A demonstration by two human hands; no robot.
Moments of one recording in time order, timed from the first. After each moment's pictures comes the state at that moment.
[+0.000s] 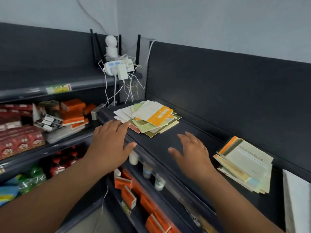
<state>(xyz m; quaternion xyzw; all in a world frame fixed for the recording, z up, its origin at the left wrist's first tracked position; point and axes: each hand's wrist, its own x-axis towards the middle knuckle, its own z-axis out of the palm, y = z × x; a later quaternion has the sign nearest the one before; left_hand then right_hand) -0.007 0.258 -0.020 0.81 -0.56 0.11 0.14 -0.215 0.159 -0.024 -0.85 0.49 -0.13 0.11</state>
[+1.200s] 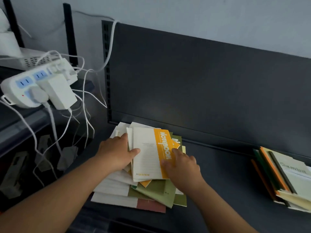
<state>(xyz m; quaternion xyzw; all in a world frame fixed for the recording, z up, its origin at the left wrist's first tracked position) 0.196 -0.072 -0.047 0.66 -0.74 -0.12 0.05 0.004 -0.012 -0.053 -0.62 0.76 -0.11 0.17</state>
